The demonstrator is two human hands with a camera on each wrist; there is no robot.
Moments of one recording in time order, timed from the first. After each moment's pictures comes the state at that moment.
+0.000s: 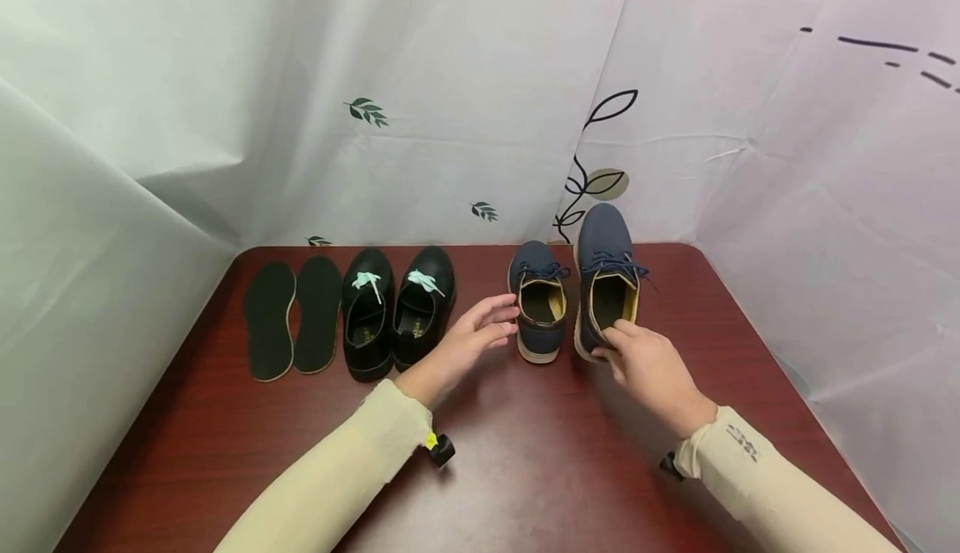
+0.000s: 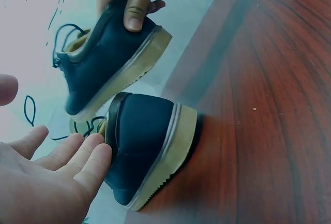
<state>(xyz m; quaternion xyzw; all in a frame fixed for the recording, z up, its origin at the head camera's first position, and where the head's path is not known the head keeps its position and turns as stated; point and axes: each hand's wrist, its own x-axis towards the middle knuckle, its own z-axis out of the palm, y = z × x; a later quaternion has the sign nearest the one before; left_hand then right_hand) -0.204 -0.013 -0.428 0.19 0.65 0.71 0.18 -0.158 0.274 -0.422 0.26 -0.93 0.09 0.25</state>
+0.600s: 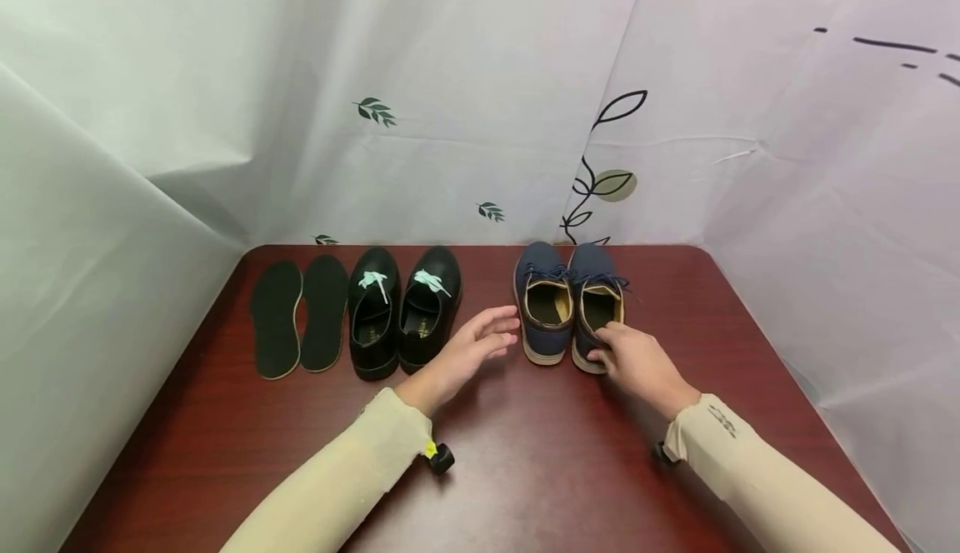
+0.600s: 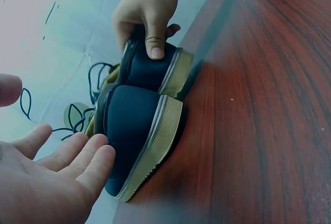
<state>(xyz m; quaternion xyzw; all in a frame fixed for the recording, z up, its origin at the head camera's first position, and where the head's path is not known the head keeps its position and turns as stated) -0.197 -0.021 -0.439 0.17 0.66 0.71 0.19 -0.187 0.273 -0.448 0.21 -0.96 0.12 0.12</state>
